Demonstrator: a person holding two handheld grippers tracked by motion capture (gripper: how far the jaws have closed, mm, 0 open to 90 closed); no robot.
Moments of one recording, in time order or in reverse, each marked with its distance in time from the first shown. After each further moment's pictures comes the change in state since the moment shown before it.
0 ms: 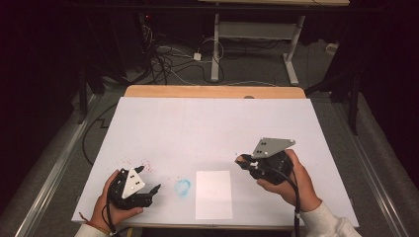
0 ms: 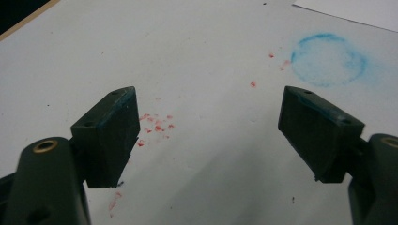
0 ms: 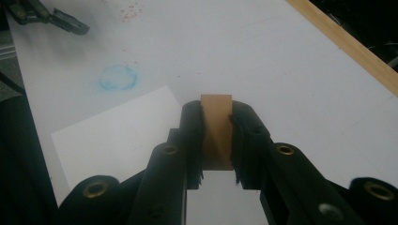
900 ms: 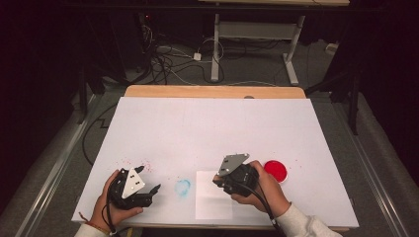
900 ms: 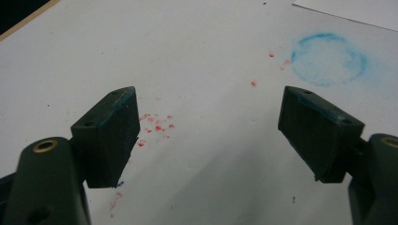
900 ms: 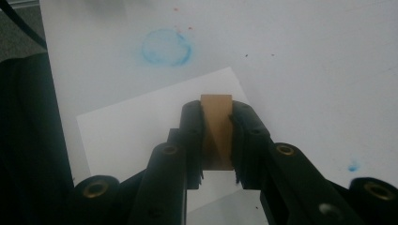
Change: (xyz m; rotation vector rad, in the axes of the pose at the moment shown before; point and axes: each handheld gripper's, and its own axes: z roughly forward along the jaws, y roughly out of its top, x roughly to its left) left arm 0.000 0.000 0.000 0.000 -0.003 0.002; right arm 0.042 0.003 0.068 0.144 0.128 -0.109
